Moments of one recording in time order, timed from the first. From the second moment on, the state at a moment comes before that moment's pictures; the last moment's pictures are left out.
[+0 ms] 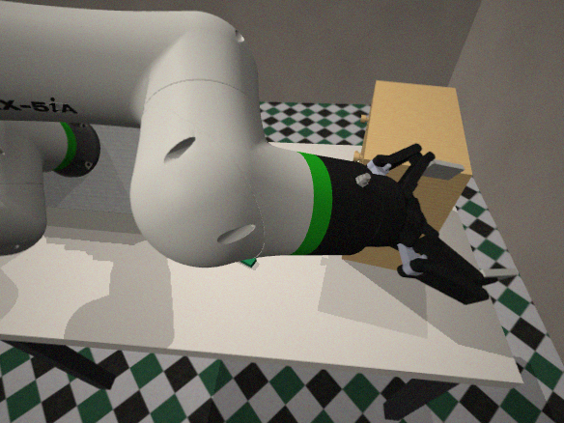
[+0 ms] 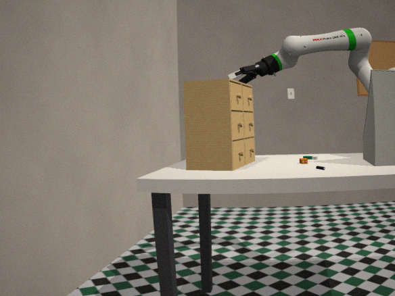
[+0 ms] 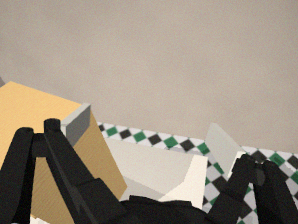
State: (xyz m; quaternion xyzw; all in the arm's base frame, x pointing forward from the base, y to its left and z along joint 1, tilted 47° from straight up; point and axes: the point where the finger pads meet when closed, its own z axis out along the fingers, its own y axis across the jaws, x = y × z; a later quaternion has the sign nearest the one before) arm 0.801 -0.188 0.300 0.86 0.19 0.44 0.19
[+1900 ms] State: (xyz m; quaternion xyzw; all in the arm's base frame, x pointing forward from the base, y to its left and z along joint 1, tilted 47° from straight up) arm 0.677 0.104 0.190 0.97 0.08 0.22 0.10
